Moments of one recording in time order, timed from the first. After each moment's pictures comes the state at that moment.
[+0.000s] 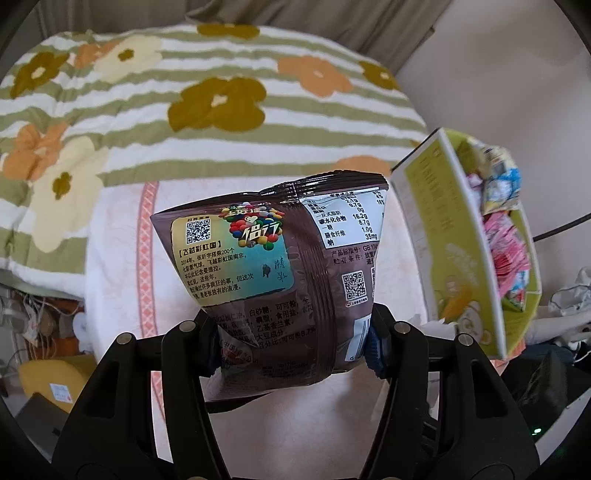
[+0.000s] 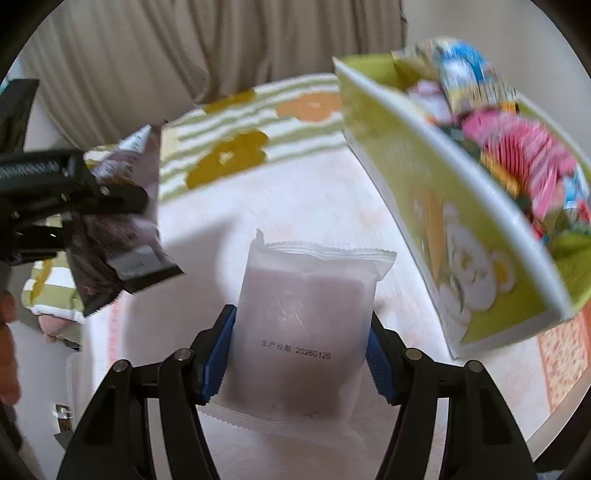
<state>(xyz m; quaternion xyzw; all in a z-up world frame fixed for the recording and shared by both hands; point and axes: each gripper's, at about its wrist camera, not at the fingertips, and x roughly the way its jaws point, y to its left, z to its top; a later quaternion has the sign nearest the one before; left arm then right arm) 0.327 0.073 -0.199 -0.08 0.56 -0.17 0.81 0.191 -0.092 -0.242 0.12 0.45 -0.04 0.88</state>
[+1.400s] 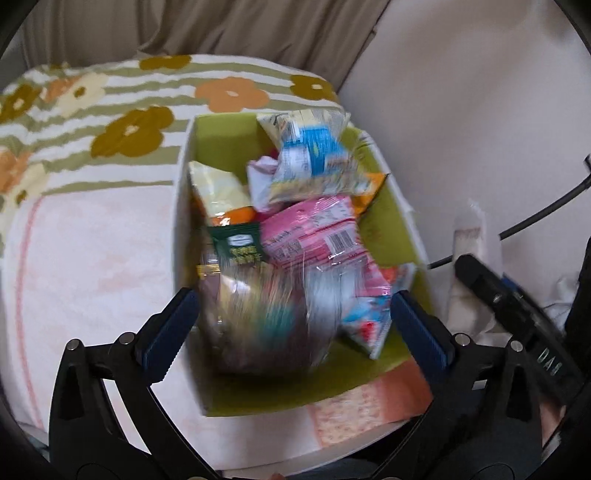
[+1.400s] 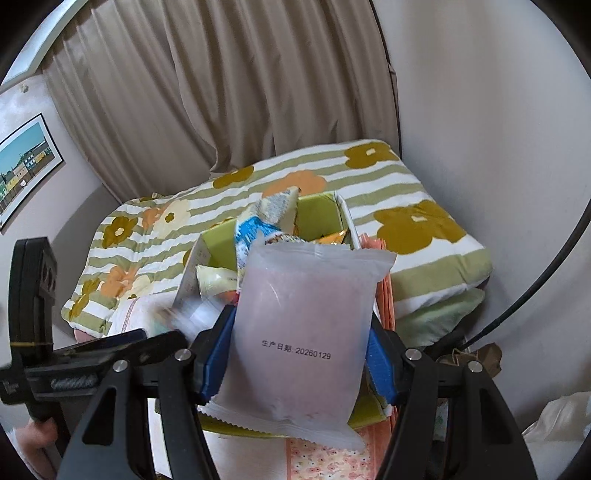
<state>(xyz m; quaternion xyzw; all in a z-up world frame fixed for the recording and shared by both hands) 0.242 -0.234 -0.129 -0.08 0.52 -0.17 0.84 0.160 -0.408 -0.120 0.14 0.38 0.04 0.91</state>
